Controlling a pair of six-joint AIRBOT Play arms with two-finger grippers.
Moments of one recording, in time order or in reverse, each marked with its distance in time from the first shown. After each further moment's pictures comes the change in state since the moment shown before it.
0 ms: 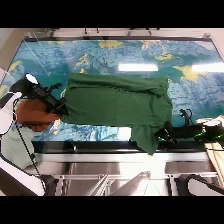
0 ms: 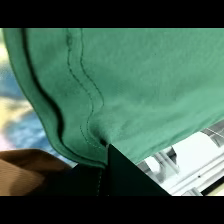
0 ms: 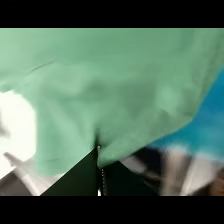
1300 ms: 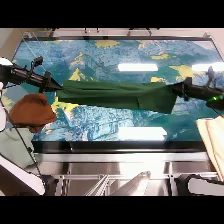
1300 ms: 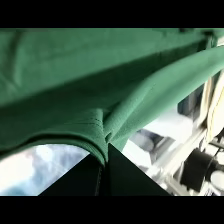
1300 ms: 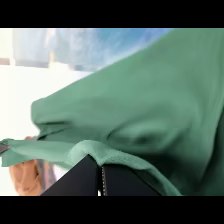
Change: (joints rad) left arm 0.108 -0.100 0.414 -0.384 -0.108 -0.014; right arm -0.012 -0.260 0.593 0.330 -0.103 -0.130
